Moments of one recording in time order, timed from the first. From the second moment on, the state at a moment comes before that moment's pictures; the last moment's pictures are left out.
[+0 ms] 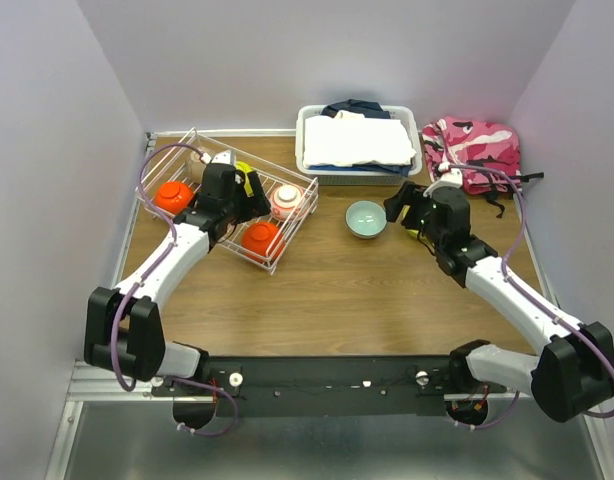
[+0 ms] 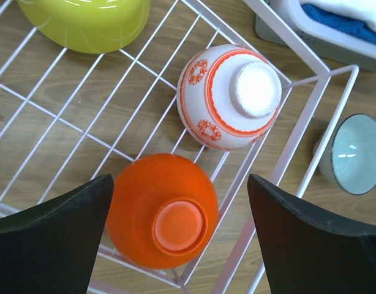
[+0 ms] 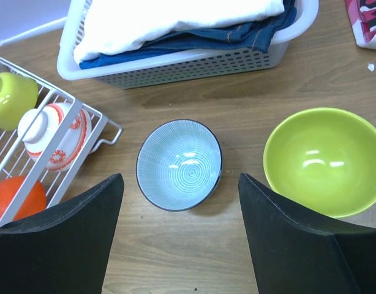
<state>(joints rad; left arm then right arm) -0.30 1.36 1.00 -0.28 -0.05 -0.50 0.38 1.16 0.77 0.06 0.17 0.43</state>
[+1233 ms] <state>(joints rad) -0.18 1.86 1.24 -0.06 0.46 -0.53 0.38 1.01 0.68 0.08 0.16 0.37</state>
